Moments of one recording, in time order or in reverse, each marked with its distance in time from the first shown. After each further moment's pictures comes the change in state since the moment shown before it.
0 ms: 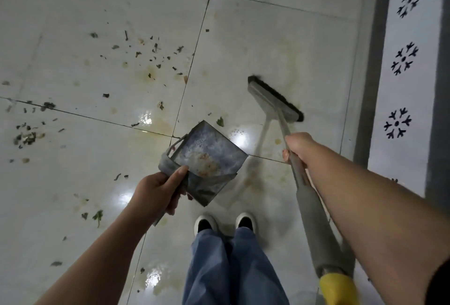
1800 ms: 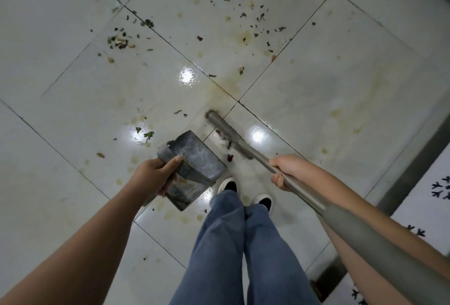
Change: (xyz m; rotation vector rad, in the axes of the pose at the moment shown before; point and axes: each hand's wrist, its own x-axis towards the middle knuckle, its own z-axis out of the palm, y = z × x) left_hand -0.106 -0.163 -0.151 -0.156 0.129 -0.393; right_hand -0.193 0.091 0.170 -0.627 -0.350 0.236
